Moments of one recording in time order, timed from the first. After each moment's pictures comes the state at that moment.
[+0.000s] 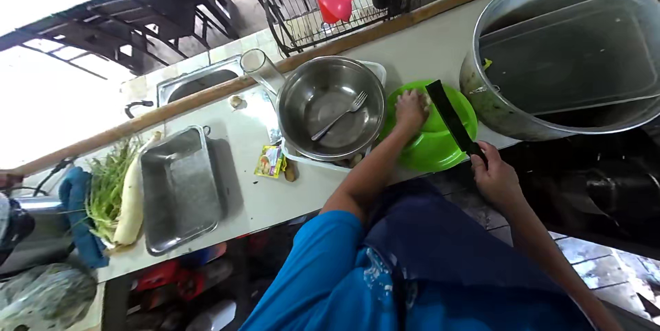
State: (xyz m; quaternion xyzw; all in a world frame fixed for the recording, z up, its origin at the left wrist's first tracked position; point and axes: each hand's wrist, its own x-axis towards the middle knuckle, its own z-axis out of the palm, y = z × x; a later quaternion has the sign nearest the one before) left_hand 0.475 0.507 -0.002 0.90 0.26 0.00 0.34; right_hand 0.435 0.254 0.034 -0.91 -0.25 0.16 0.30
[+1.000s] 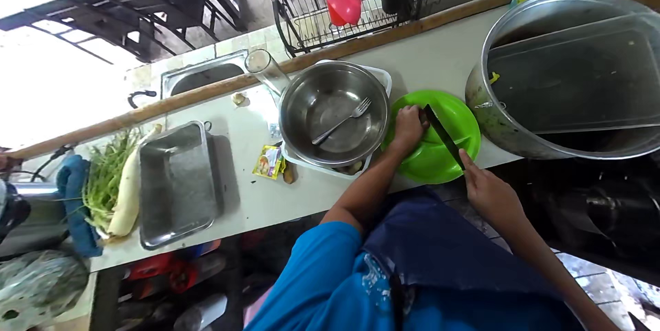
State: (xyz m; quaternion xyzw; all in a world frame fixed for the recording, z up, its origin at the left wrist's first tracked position) left_hand 0.461 0.507 -0.004 0.90 0.27 -0.01 0.34; right_hand 0.433 0.273 0.056 -0.92 -0.31 0.20 0.11
